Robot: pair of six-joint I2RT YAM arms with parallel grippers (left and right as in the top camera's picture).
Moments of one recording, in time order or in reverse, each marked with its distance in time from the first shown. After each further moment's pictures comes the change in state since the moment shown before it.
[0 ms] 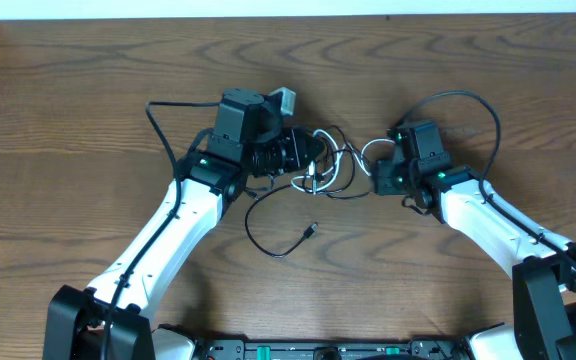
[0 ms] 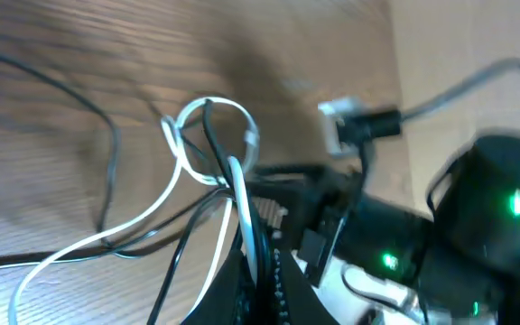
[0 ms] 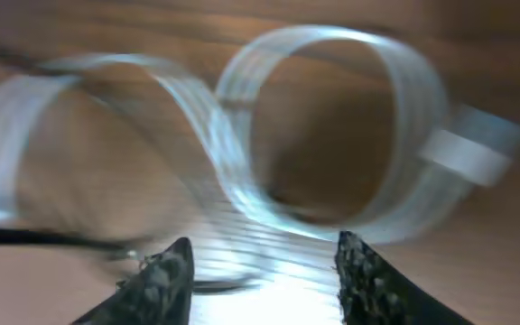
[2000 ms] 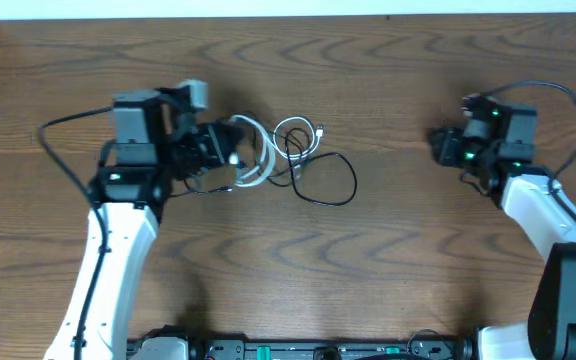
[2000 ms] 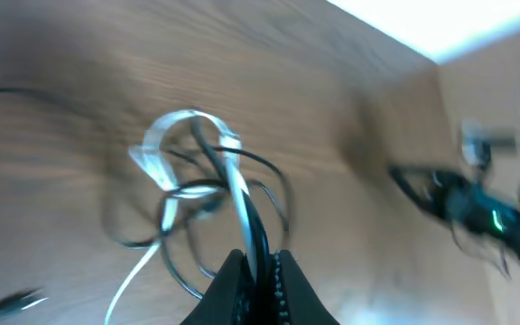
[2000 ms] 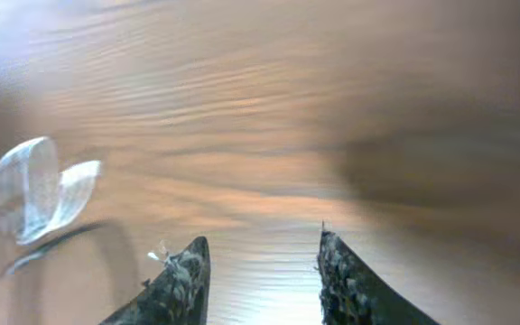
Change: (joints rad) left arm 0.316 -0.193 0.000 -0.234 0.021 0.303; right arm -0.369 0.000 0.000 0.193 -0.298 -0.095
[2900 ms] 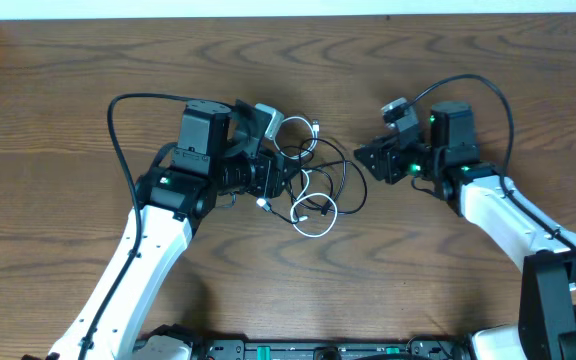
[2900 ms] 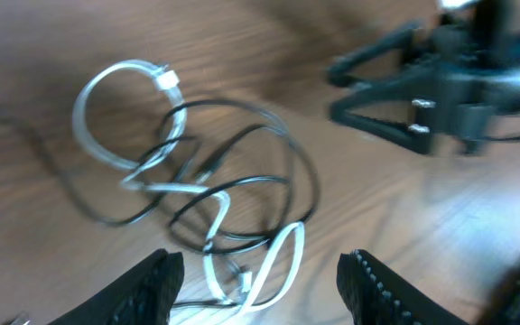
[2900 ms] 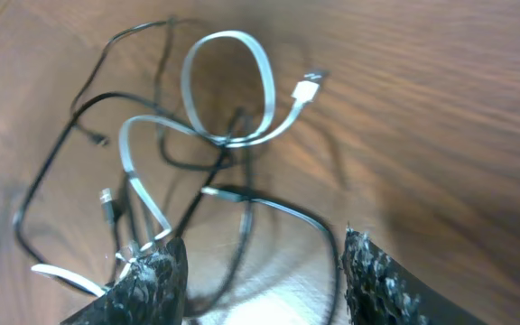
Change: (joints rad) left arm -0.233 0.011 0.000 -0.098 -0.179 0.268; right arm 0.257 0.000 0.000 0.021 -0.137 -0.187
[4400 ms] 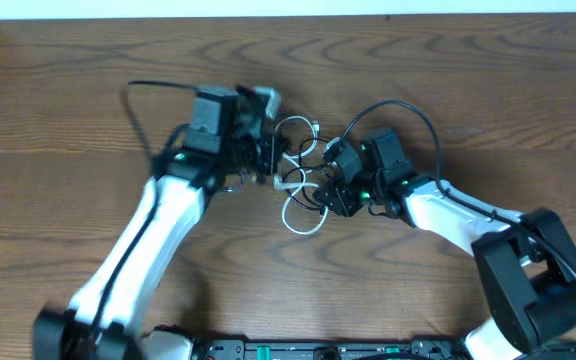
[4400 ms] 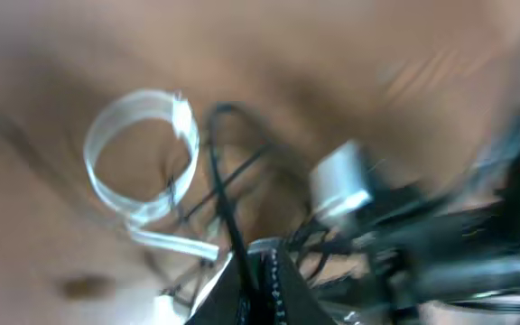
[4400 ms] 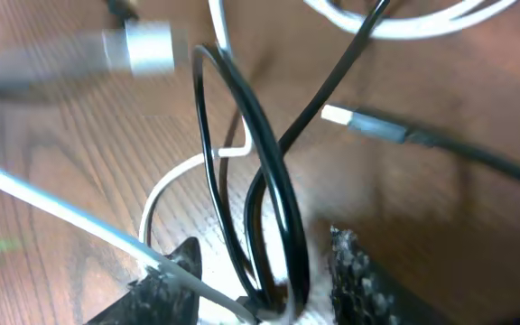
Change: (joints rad) left arm 0.018 0.111 0.039 0.190 0.023 -0.107; right arm 0.240 0.130 0.000 -0.020 0.079 -0.013
